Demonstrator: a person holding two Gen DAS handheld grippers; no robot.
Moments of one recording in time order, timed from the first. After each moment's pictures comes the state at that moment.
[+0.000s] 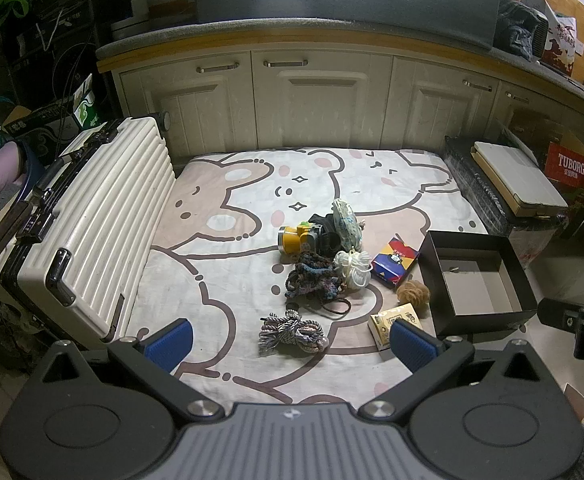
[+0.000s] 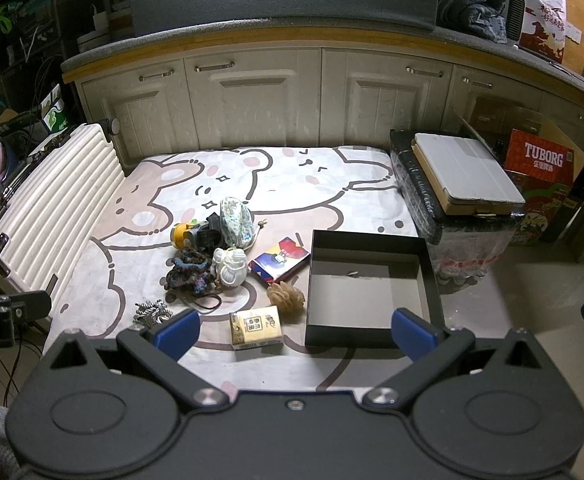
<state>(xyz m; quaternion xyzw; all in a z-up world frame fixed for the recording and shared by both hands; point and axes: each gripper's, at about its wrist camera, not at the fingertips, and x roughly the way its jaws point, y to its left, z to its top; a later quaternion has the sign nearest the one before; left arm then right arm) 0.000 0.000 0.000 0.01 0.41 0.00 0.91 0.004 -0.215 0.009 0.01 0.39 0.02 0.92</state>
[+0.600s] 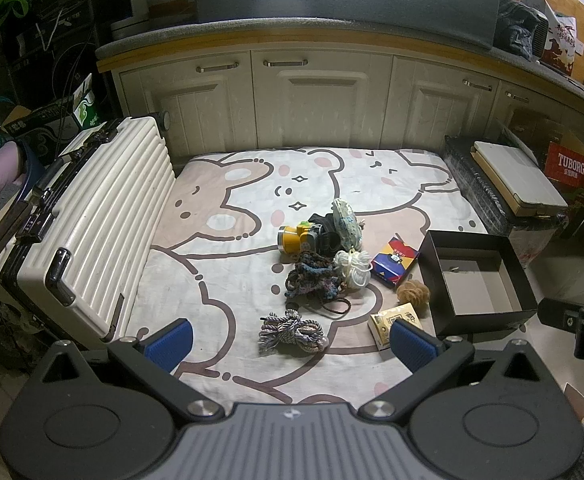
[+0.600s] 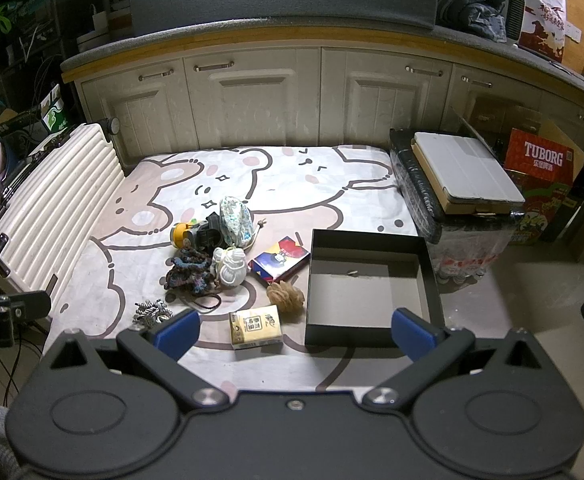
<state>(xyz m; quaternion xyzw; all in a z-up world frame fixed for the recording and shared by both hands) 0.000 0.000 0.000 0.01 0.41 0.00 0.91 0.004 -0.217 0.010 0.01 0.39 0.03 0.92</state>
